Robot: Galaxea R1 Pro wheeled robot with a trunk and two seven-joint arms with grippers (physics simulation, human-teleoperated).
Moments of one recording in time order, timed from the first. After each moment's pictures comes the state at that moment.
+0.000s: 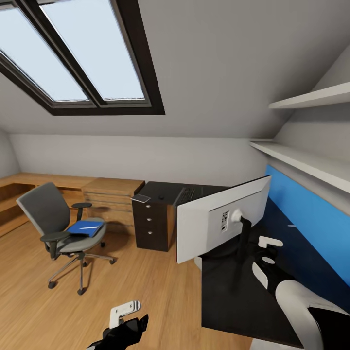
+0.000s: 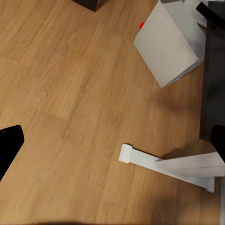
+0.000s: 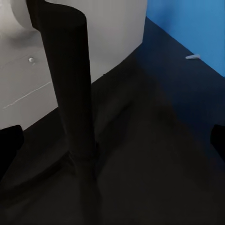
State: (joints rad) left arm 0.13 -0.16 -0.09 -1.61 0.29 0.66 0.20; right arm -0.85 -0.12 -0.12 -0.21 -0.04 -0.19 -0.24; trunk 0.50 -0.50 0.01
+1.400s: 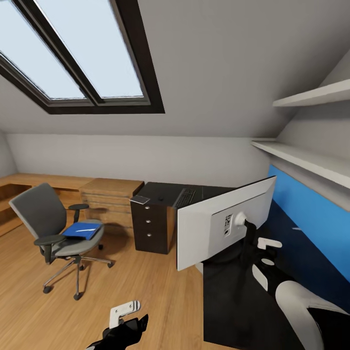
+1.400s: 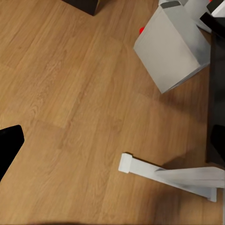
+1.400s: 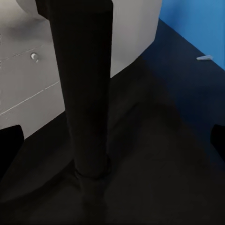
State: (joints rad) left arm 0.13 -0.16 -0.09 -1.62 0.30 0.66 0.20; right arm -0.85 -0.12 -0.10 -0.19 -0.03 -0.20 -0.24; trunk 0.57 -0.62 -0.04
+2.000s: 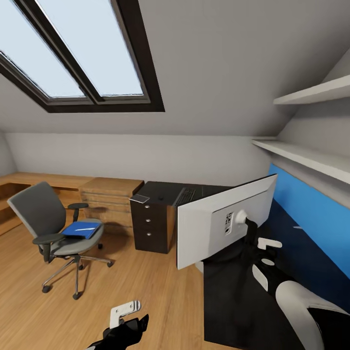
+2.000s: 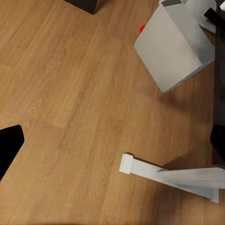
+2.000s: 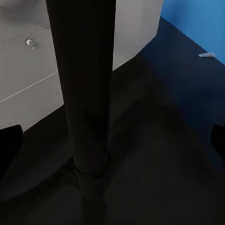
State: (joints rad) left arm 0.13 -0.16 -0.10 -1.62 0.30 0.66 0.20; right arm -0.85 -0.12 -0.10 -0.18 -0.03 -0.20 -0.24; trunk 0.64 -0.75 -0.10
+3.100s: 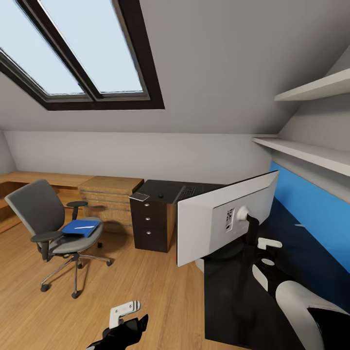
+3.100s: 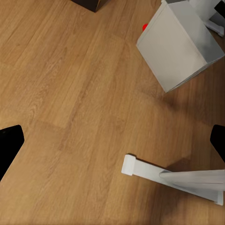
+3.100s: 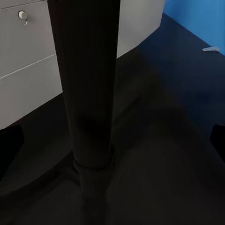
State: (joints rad) left arm 0.13 -0.16 -0.09 -1.62 0.30 0.66 0.20; right arm -0.85 -0.12 -0.10 -0.18 -0.03 -0.20 -0.24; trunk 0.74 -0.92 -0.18
